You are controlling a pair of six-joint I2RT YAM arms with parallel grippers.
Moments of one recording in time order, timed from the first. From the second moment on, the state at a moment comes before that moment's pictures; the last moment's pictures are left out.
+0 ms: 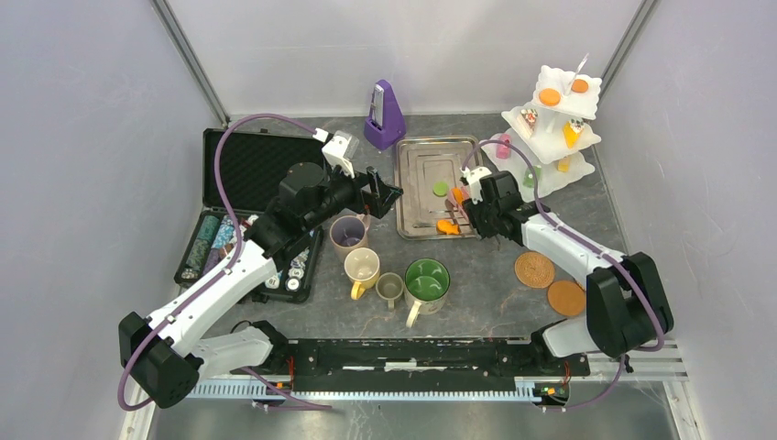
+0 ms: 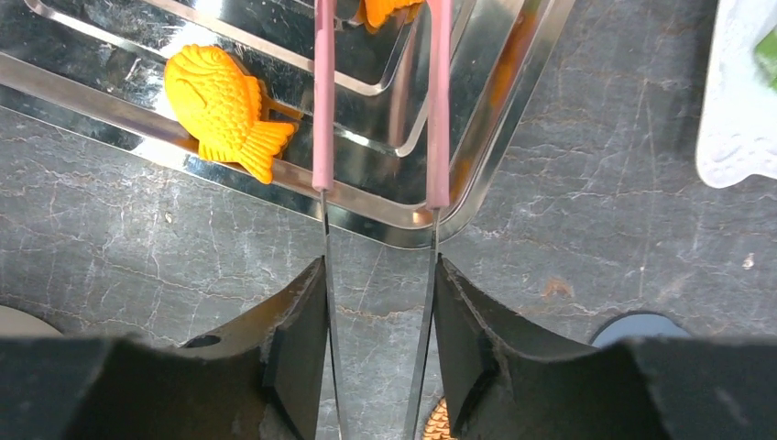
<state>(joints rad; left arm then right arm) -0.65 1.10 0.98 -0.05 0.11 -0.32 0.39 1.41 0.86 -0.35 0.09 -0.11</state>
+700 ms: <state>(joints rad) -0.65 1.10 0.98 -0.05 0.12 -0.32 0.39 1.24 1.16 -0.52 0.08 -0.04</state>
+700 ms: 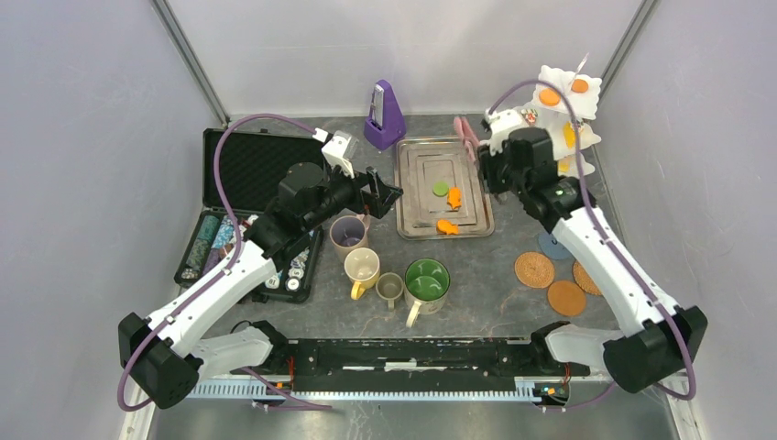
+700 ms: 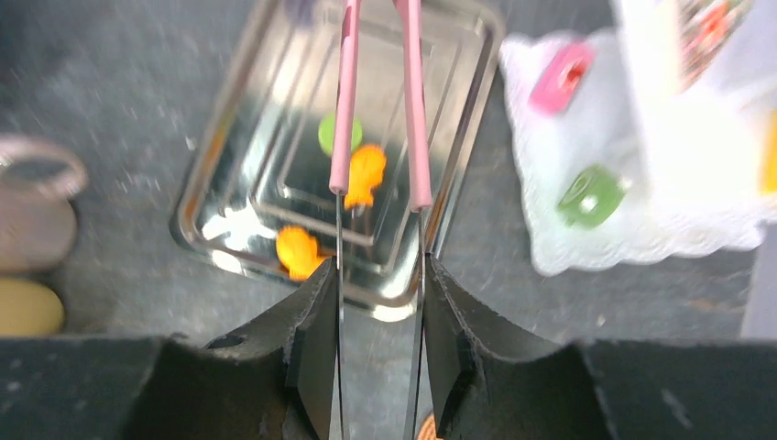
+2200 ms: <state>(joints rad) -0.65 1.08 0.98 -0.06 0.13 -0.32 0.39 1.42 0.94 -0.37 0.07 0.21</state>
